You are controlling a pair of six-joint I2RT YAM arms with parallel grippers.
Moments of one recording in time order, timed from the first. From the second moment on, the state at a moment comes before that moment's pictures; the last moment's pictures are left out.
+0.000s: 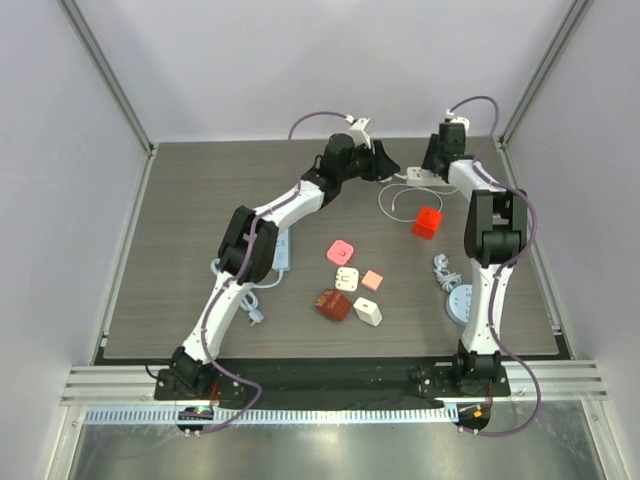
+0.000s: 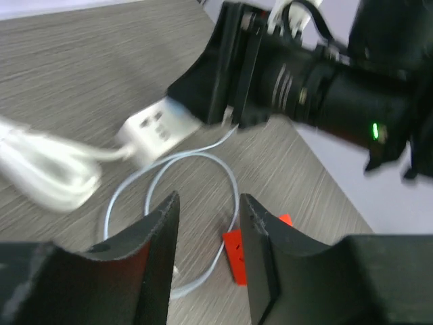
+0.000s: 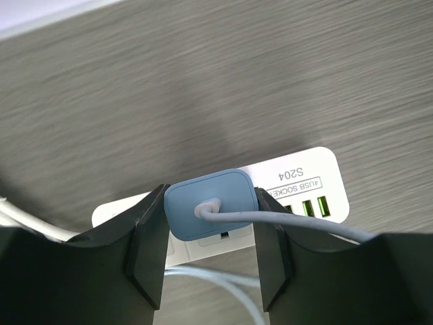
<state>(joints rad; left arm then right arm) -0.63 2.48 2.07 0.24 0.38 -0.53 -0.03 2.28 1.79 -0.13 0.19 0.19</state>
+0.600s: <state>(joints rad) -0.63 2.64 2.25 0.02 0.30 -0.65 0.15 2.19 1.66 -0.15 0.17 0.31</state>
